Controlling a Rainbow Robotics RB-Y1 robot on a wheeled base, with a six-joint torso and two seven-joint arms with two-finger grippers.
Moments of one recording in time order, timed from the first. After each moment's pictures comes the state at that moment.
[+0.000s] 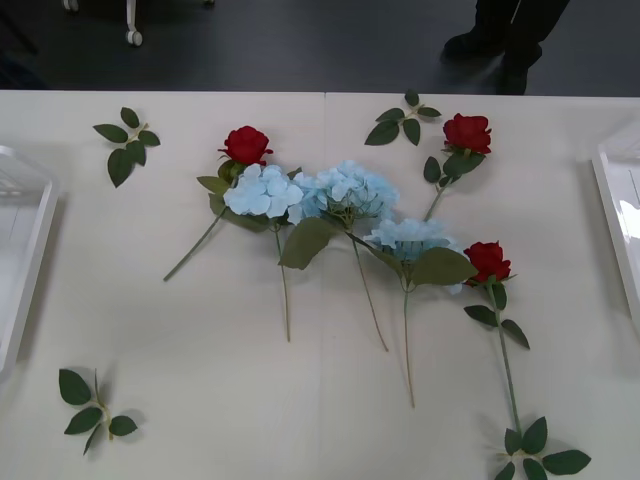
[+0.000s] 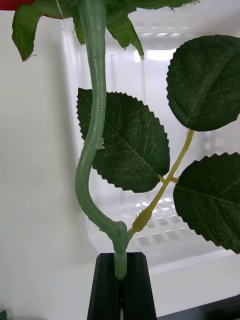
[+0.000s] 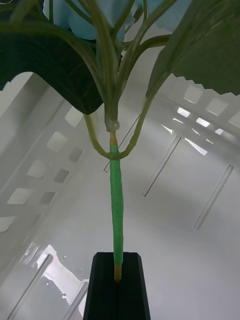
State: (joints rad) right arm -0.28 -1.19 -0.23 -1.70 -0.94 1.62 1.40; left arm -0.21 0.81 0.42 -1.16 0.65 0.90 -1.49
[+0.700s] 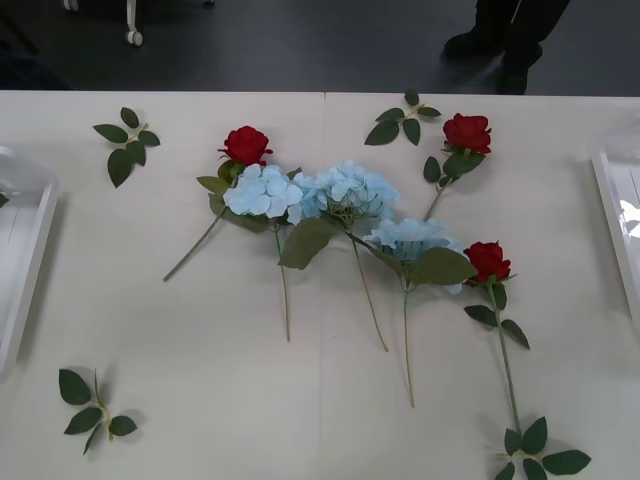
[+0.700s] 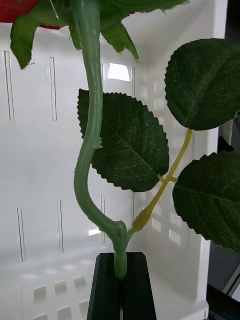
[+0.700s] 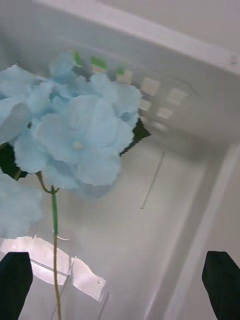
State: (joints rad) right arm -0.28 -1.15 -0.07 -1.32 -0.78 1.16 1.67; left arm -0.21 0.81 0.44 -1.42 0.77 1.21 -1.55
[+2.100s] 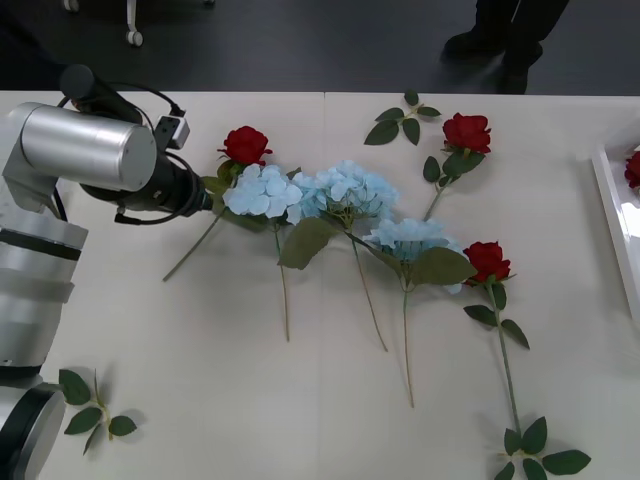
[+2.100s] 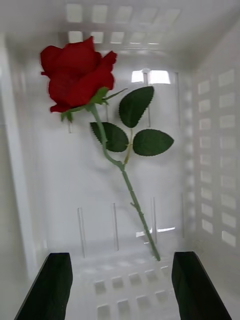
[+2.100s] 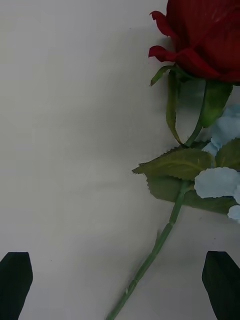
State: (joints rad) right arm -0.28 -1.11 -0.21 -1.38 -0.89 1.30 1.67; left arm -0.59 0.36 -0.07 -1.51 0.33 1.44 -1.55
